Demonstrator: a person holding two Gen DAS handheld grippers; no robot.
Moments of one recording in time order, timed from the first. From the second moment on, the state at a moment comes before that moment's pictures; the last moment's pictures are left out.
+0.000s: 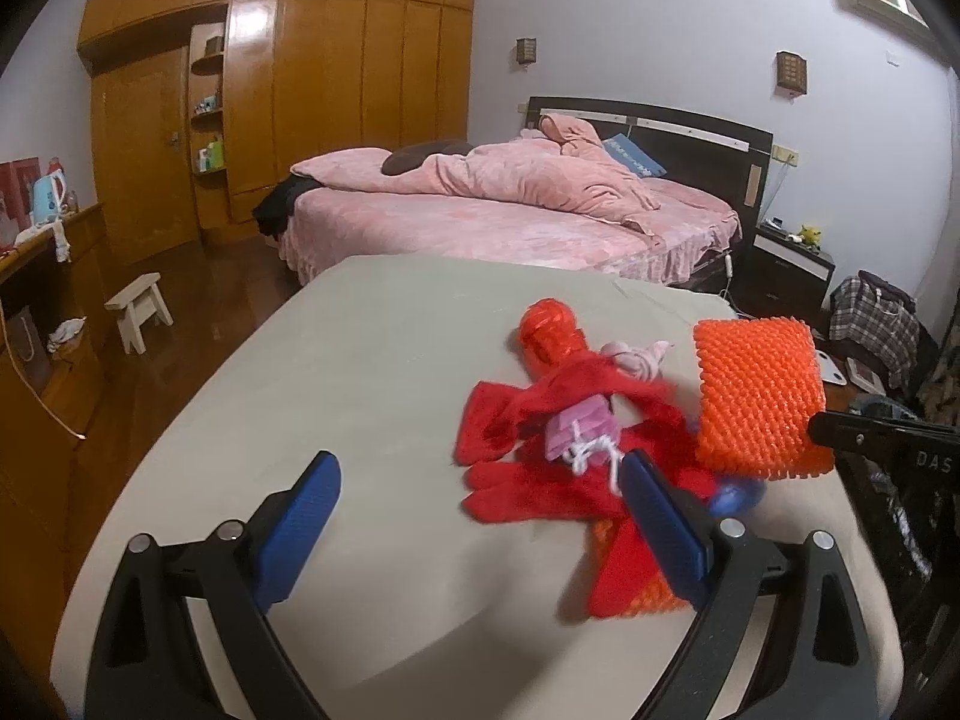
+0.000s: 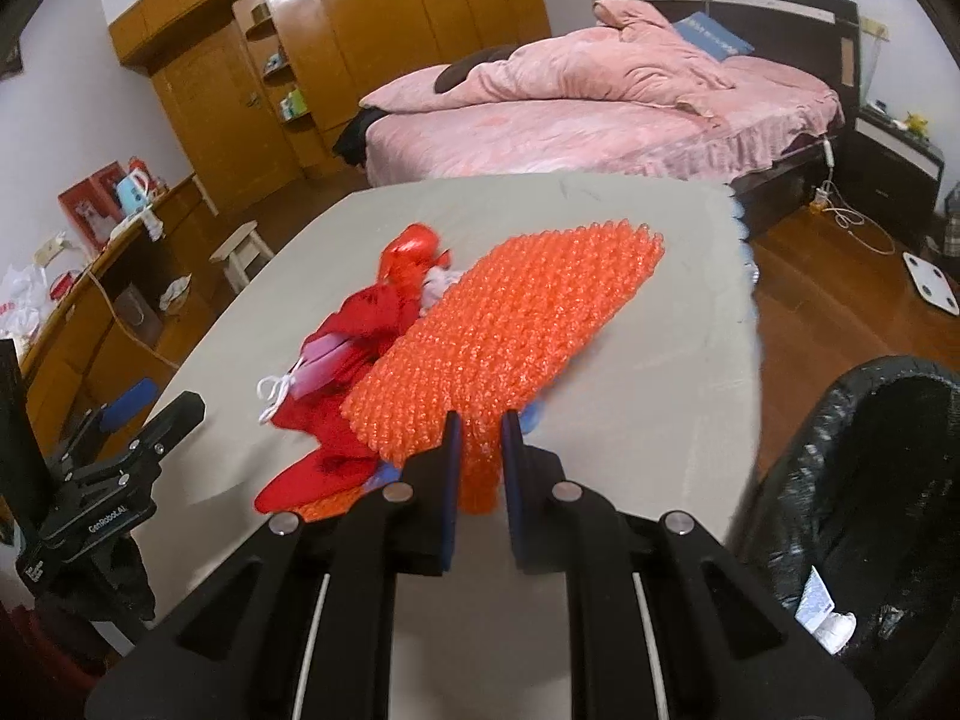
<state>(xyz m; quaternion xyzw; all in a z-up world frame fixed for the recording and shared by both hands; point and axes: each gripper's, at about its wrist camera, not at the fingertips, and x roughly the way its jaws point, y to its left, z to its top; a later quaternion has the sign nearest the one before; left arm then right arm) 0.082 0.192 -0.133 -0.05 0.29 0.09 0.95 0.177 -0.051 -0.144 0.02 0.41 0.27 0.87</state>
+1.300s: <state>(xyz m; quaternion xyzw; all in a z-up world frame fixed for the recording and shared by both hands) 0.086 0.143 -0.068 -0.07 0.26 0.00 0.96 0.160 -0.077 -0.090 0.04 0.35 0.30 0.89</state>
